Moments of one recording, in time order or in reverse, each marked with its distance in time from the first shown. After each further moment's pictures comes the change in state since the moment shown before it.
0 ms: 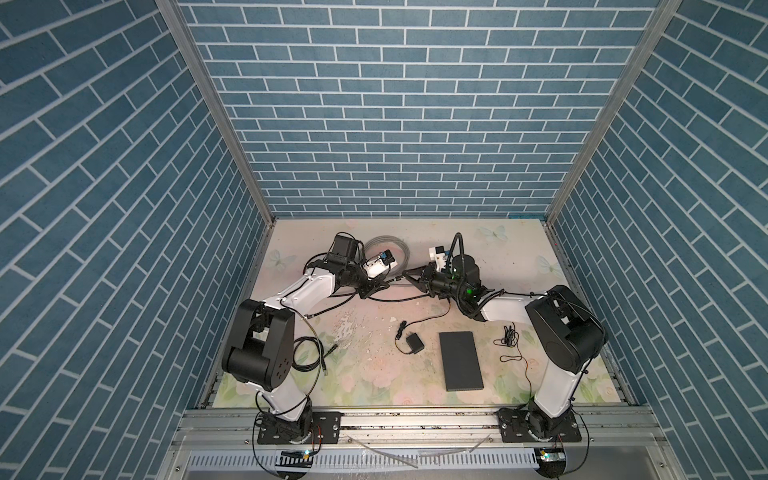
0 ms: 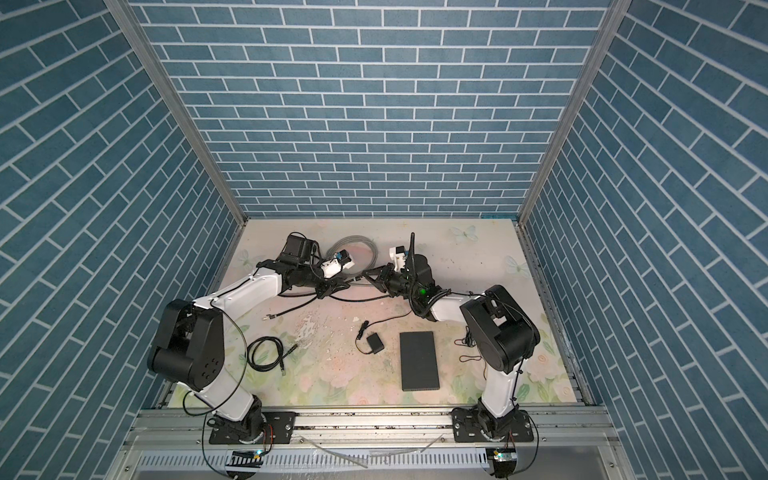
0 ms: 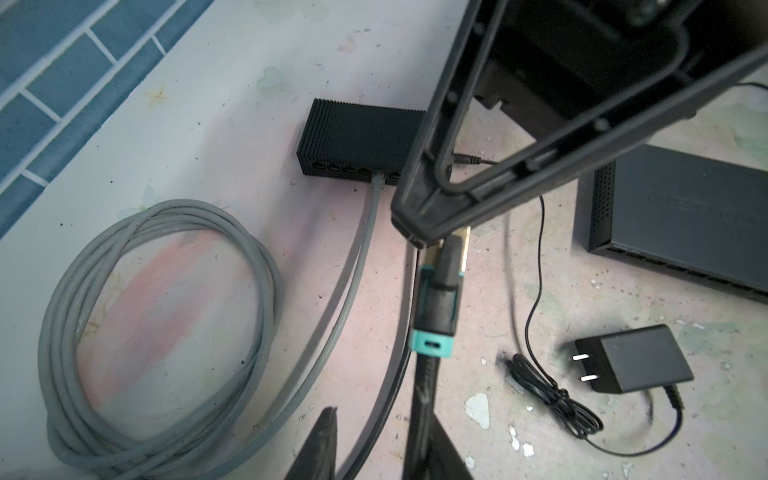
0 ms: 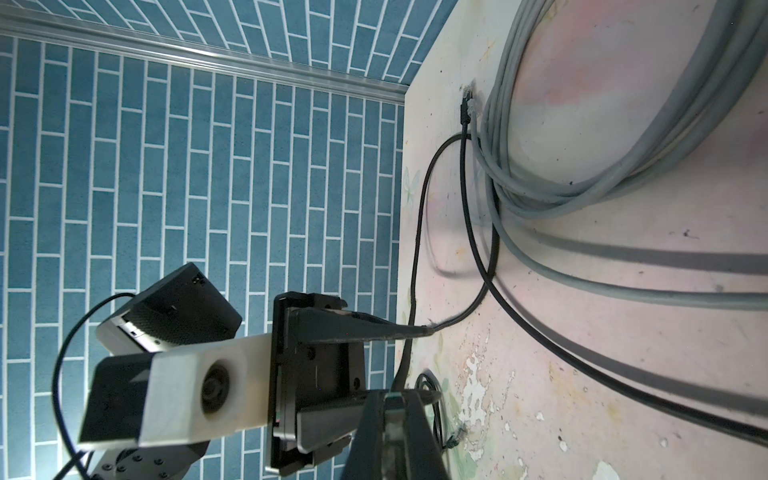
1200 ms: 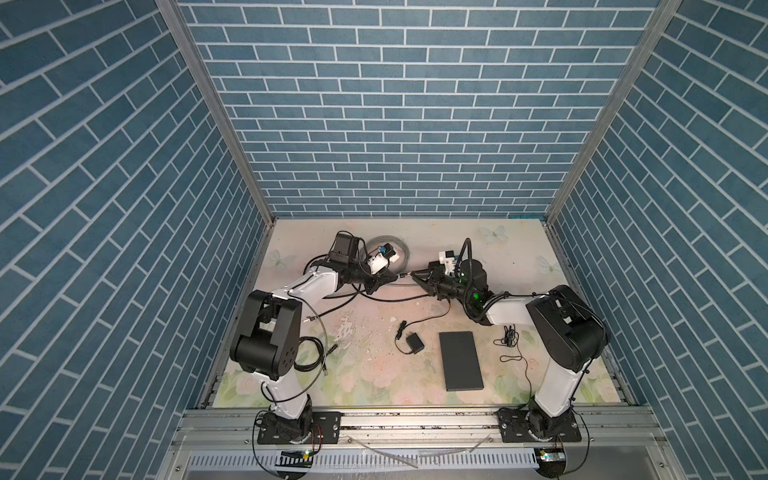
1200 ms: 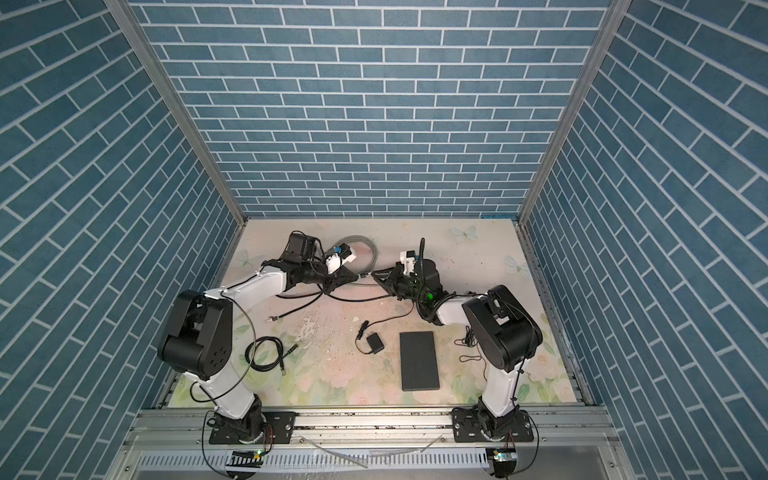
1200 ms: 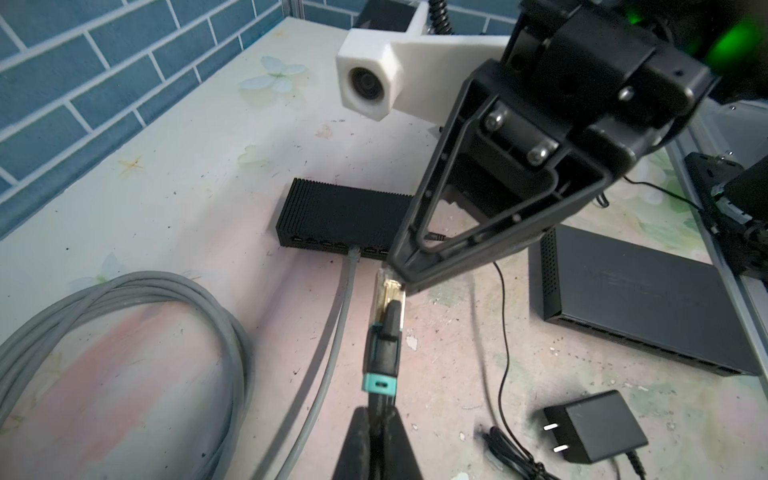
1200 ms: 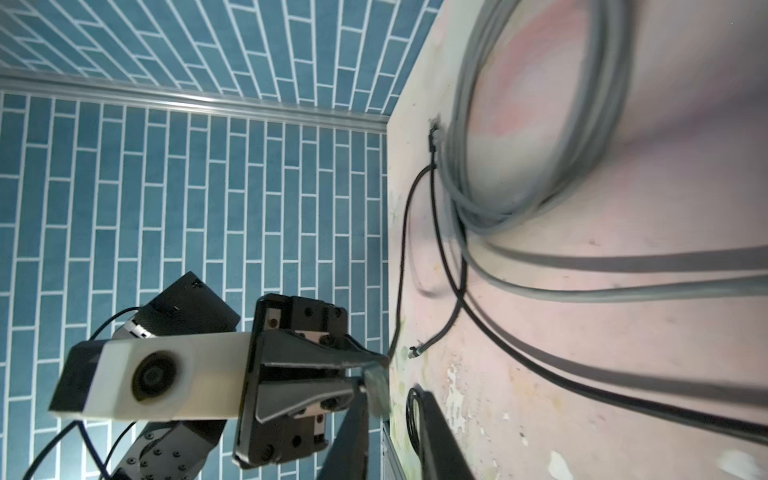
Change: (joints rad) left arm 0.006 0.101 0.060 0.098 0.171 -0.063; right arm -0.090 -0.021 -0.108 0.017 0.015 -0.011
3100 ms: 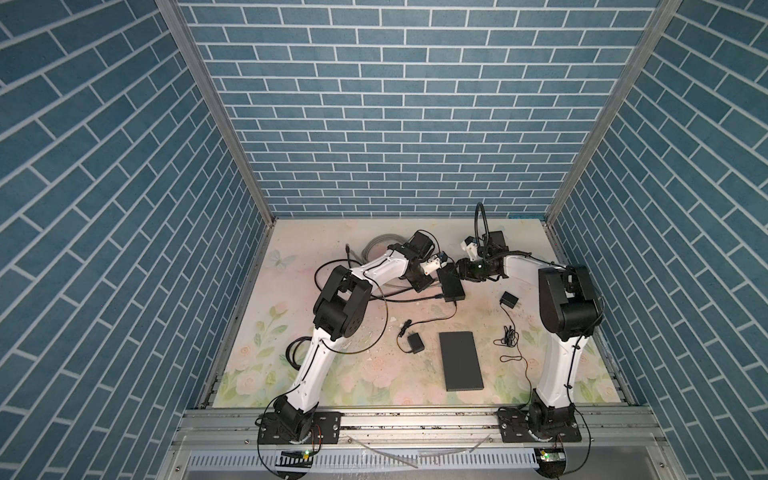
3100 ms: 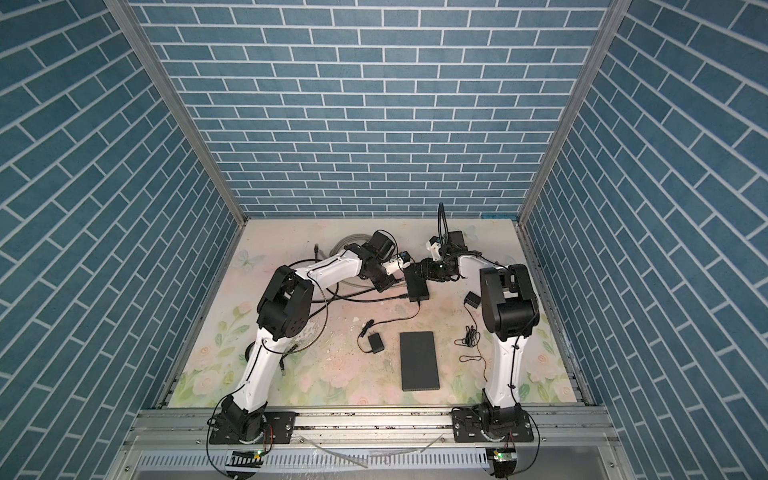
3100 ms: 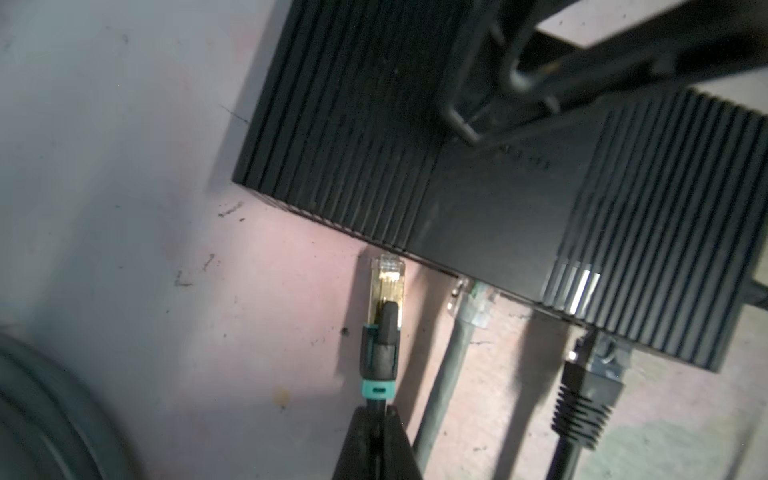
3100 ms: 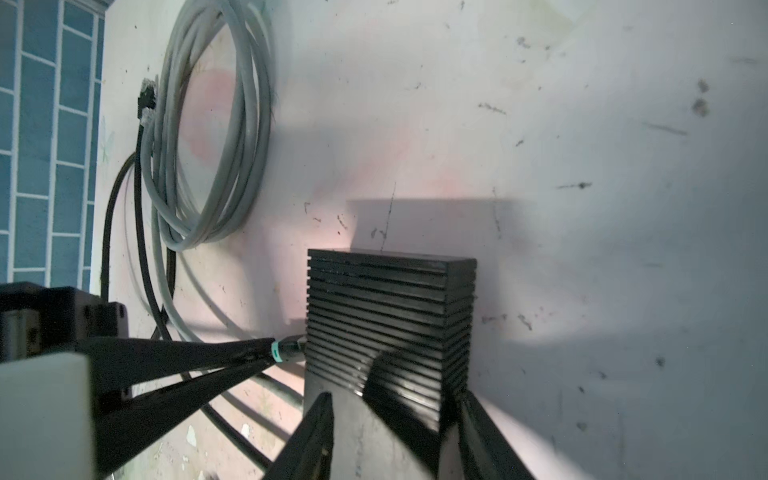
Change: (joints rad) left arm -0.343 0.576 0.696 -0.394 -0.608 -0.241; right arm -0.298 0.254 0.563 -1.096 -0.005 -1.115
